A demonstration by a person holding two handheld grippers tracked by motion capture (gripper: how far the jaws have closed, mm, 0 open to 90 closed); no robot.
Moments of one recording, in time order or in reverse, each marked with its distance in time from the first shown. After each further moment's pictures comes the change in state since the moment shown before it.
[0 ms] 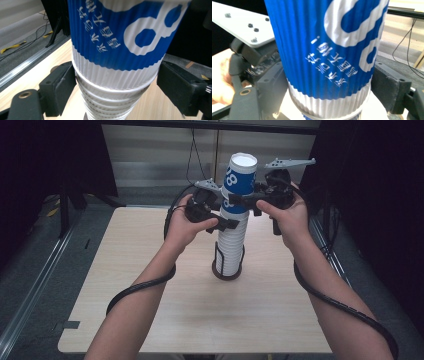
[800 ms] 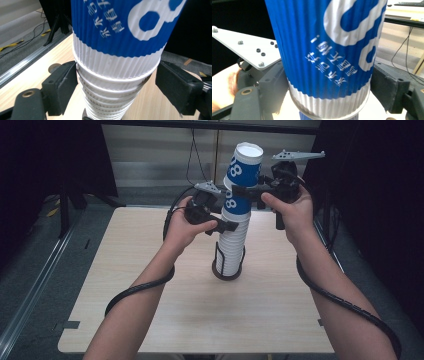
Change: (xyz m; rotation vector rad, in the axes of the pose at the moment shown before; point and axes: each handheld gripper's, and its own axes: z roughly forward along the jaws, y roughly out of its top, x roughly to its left) left arm -0.001 -0.004 0.000 0.017 -0.010 0.010; right arm -0.001 0.014 -0.012 -0.049 -0.005 -0.002
